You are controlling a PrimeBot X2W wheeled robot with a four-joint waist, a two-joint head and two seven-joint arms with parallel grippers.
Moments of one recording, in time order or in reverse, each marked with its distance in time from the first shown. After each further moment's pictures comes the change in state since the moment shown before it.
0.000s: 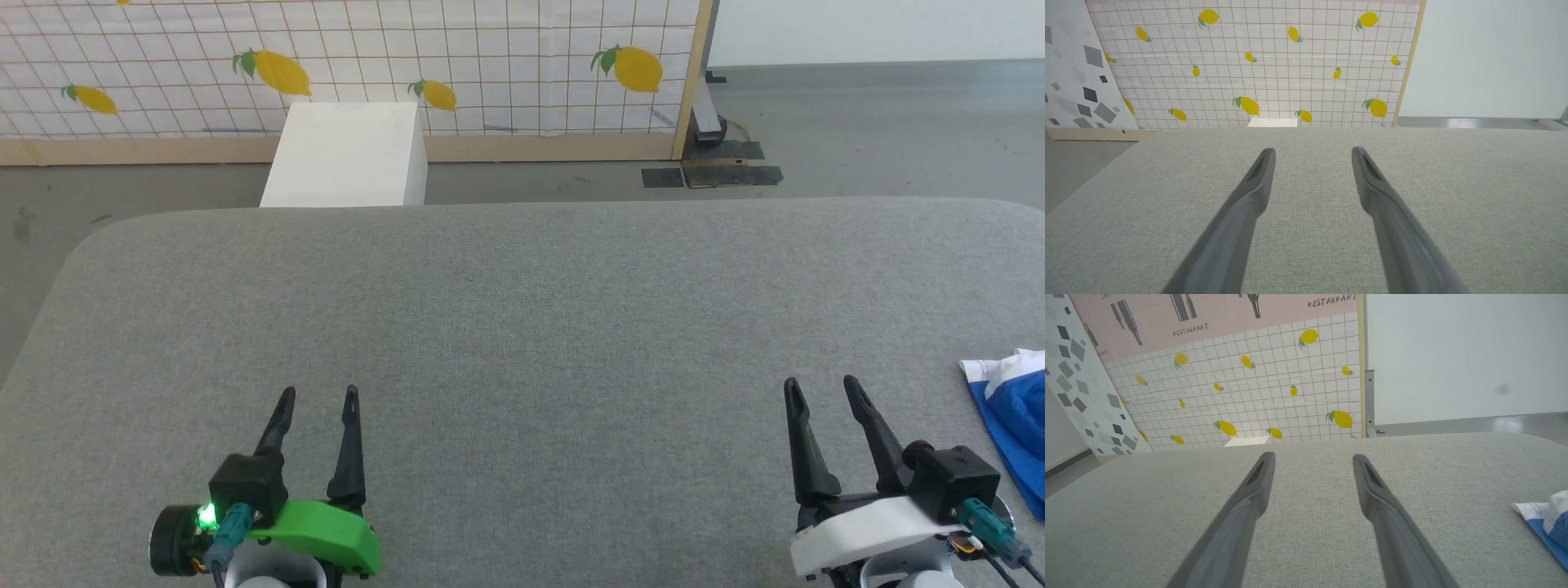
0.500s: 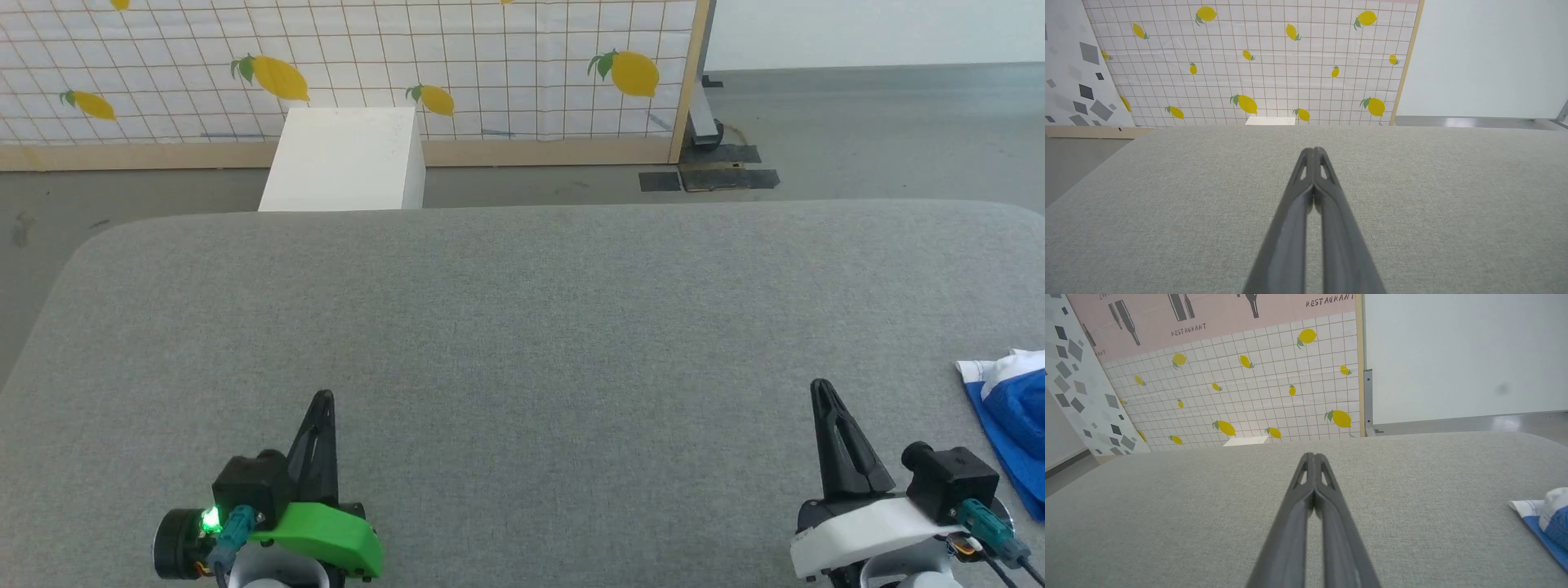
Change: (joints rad) left arm 0.003 -0.005 -0.002 0.011 -0.003 -0.001 0.001; right arm 0.000 0.000 -0.001 0.009 0.002 0.000 0.001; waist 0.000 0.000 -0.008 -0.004
